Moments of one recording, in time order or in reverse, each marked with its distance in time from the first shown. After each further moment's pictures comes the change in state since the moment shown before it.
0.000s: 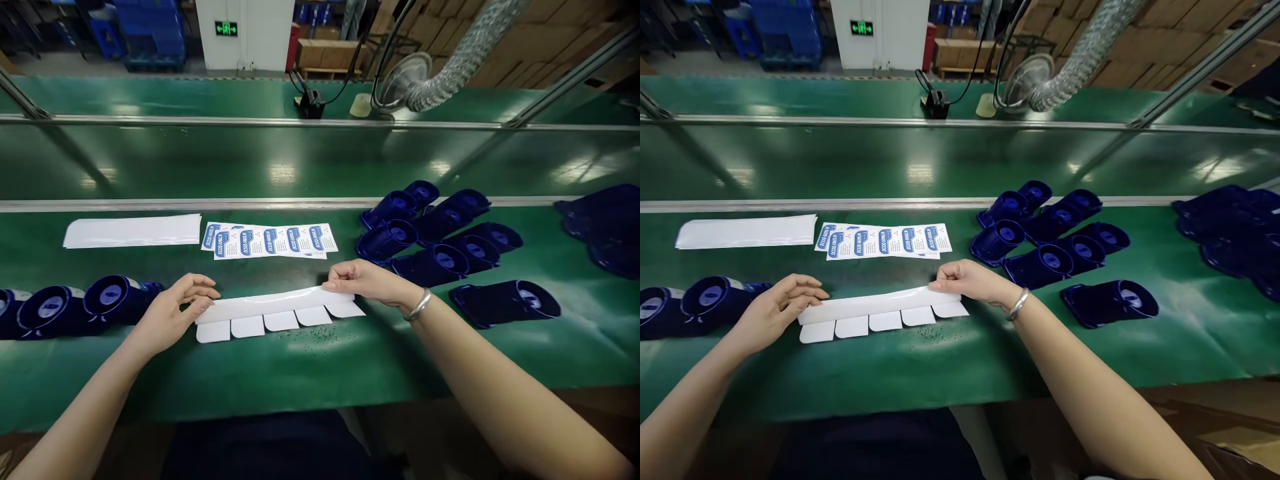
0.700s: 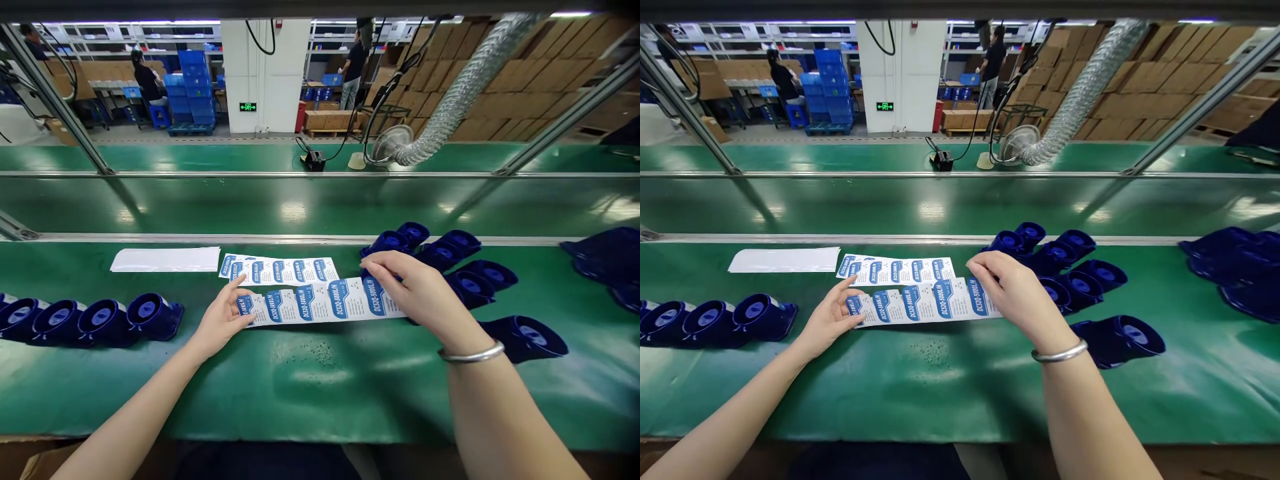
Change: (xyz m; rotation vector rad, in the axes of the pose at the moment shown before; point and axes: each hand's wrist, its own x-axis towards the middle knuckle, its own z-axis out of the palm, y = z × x) left_hand 0.030 0.016 0.051 -0.612 0.039 0.248; right_hand -0.052 -0.039 -0.026 -0.406 0.833 -0.255
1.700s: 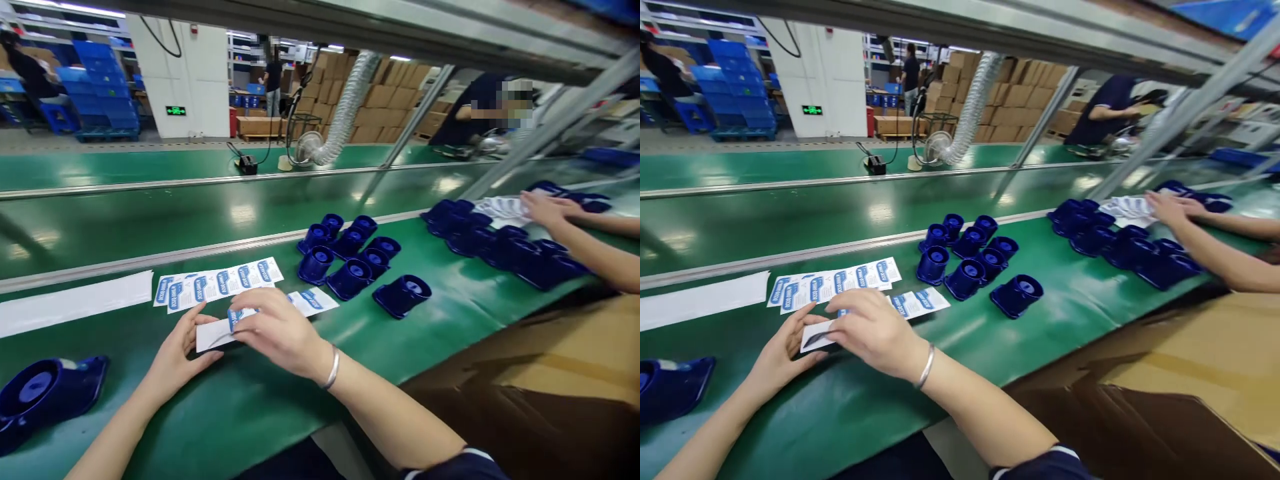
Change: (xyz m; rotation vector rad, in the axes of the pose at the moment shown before) left_hand 0.020 -0.025 -0.002 0.276 -0.151 0.014; right_hand -0.035 -0.071 0.077 0.063 0.374 -0.823
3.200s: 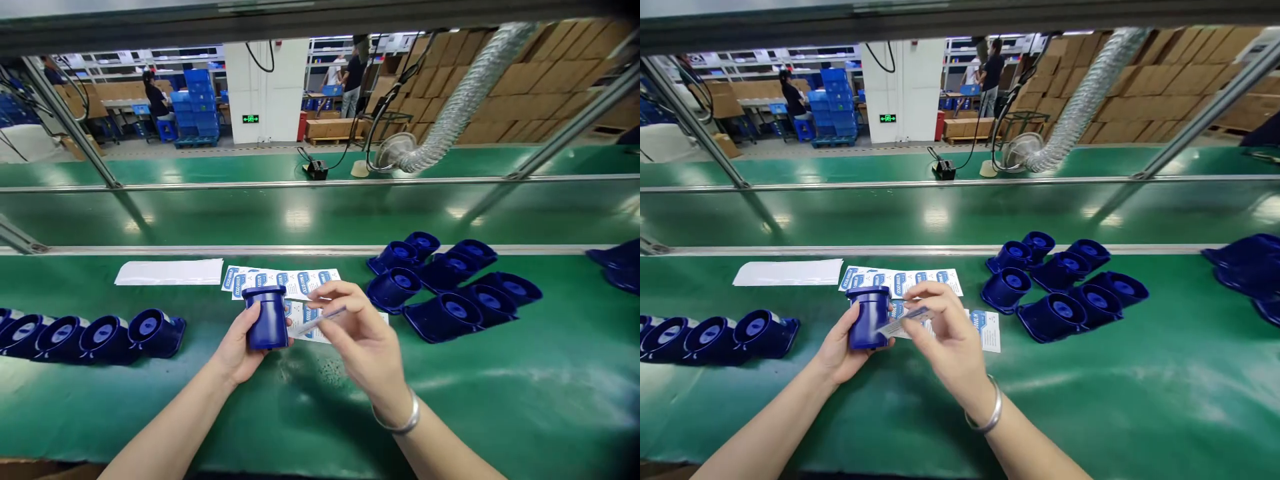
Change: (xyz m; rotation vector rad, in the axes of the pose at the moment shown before) left_hand 0.002 0.065 0.046 -1.103 0.292 -0.294; right_hand -0.003 -0.013 0.007 0.744 0.168 0.579
